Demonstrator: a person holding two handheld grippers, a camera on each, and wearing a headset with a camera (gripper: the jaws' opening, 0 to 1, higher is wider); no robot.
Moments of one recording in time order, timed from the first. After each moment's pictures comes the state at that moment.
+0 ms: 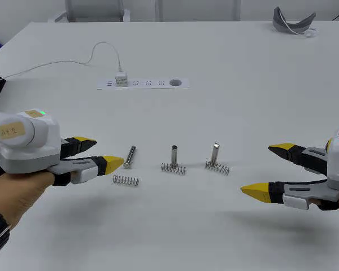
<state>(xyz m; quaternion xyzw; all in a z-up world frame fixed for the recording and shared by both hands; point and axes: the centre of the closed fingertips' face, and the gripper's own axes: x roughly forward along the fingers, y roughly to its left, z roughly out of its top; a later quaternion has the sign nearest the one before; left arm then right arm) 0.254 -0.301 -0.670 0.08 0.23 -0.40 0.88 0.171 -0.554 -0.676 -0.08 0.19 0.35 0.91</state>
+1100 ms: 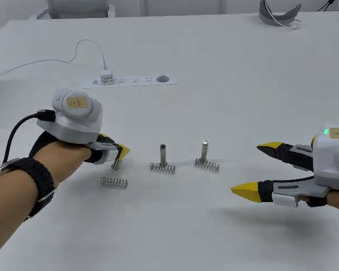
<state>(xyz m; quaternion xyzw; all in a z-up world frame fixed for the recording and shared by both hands) 0.295 -0.345 -0.715 0.15 0.34 -0.36 0.85 0.169 -0.556 -0.686 -0.08 0.21 0.35 0.91</state>
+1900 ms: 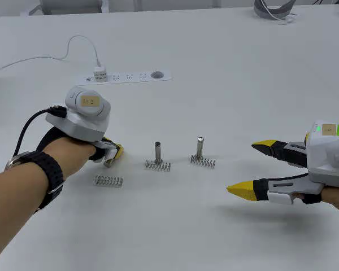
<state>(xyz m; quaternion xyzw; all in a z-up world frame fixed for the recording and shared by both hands) 0.297 -0.351 -0.732 0.21 0.37 -0.36 0.83 0.168 -0.556 -0.691 -0.08 0.22 0.36 0.90</state>
